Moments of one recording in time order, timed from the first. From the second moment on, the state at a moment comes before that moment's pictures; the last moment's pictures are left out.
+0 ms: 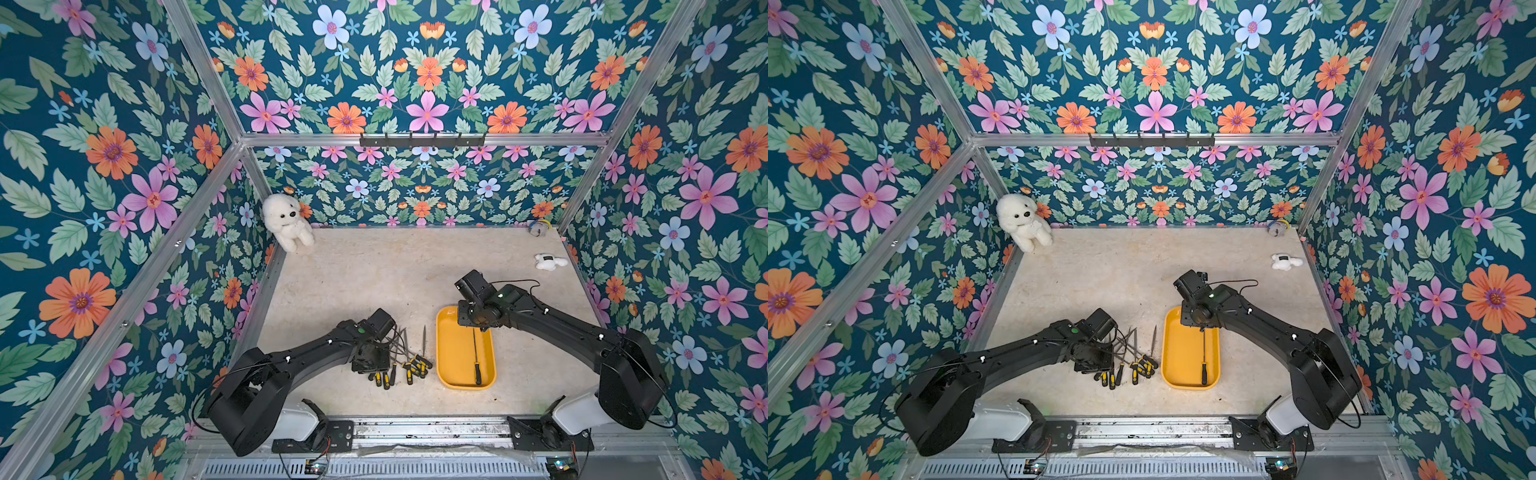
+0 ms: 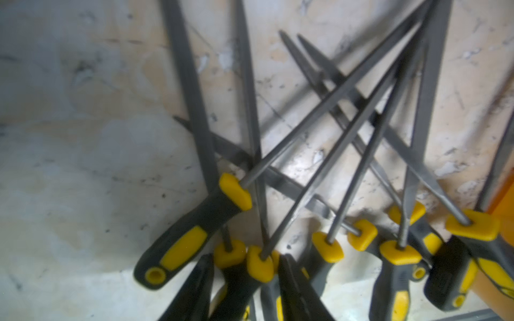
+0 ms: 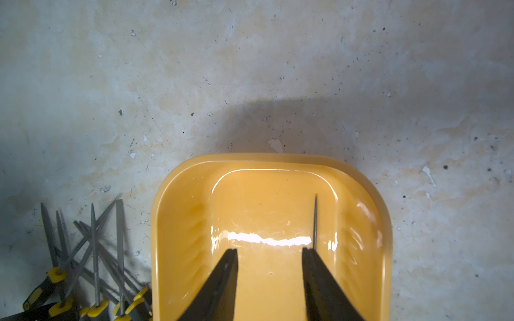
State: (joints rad) left arm -0.75 1.38 0.68 -0.69 0.09 -0.73; right arm 0.71 1.51 1.08 -0.75 0.15 0.70
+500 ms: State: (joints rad) left arm -0.74 1.36 0.78 -0.75 0.11 -0.66; right arm 0.71 1.52 1.10 -0.75 0.14 0.70
